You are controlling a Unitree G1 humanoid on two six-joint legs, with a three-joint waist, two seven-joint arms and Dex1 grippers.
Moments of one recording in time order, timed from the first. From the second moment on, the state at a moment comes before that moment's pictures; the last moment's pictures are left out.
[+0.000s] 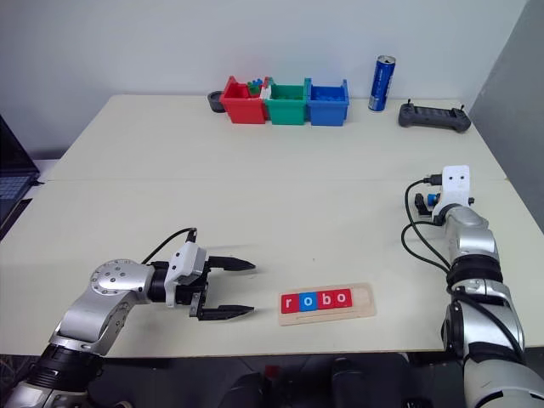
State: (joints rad) left arm -0.20 0.72 -0.09 -0.07 -0.39 0.16 -1.32; right arm -0.88 -0.52 -0.21 0.99 0.05 0.26 0.22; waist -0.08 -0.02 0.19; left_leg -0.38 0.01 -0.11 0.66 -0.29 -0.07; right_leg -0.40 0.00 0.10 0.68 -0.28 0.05
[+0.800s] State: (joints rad) left arm -0.18 0.74 -0.07 -0.13 -0.40 0.22 -1.30; right arm -0.23 -0.67 -0.18 0.07 0.23 0.53 0.59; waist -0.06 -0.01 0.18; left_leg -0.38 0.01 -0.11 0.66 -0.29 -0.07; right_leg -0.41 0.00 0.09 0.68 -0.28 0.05
